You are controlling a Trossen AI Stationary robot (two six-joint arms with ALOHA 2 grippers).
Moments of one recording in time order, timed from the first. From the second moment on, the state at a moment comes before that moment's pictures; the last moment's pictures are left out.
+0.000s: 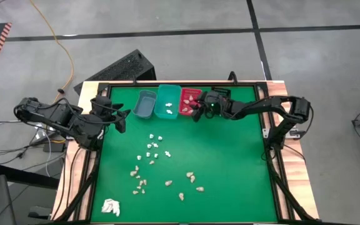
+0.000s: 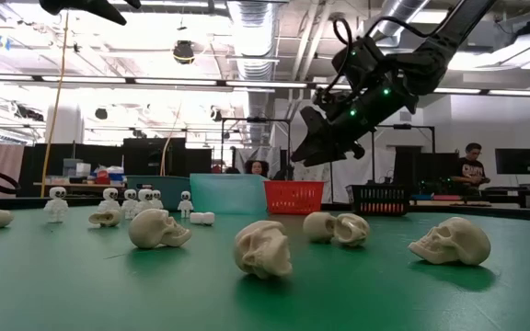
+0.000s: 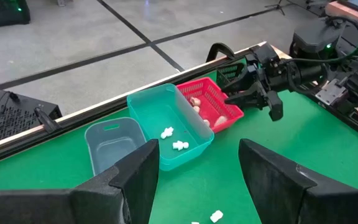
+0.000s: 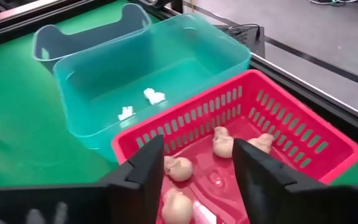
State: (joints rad) left arm -0.32 0.85 1.11 -0.93 -0.92 -0.83; right arm -0.38 1.59 0.76 0.39 0.18 0.24
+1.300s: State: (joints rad) left arm -0.32 0.85 1.11 -0.96 -0.89 -0.83; right arm 0.26 1.59 0.76 0.30 -0.02 -0.02
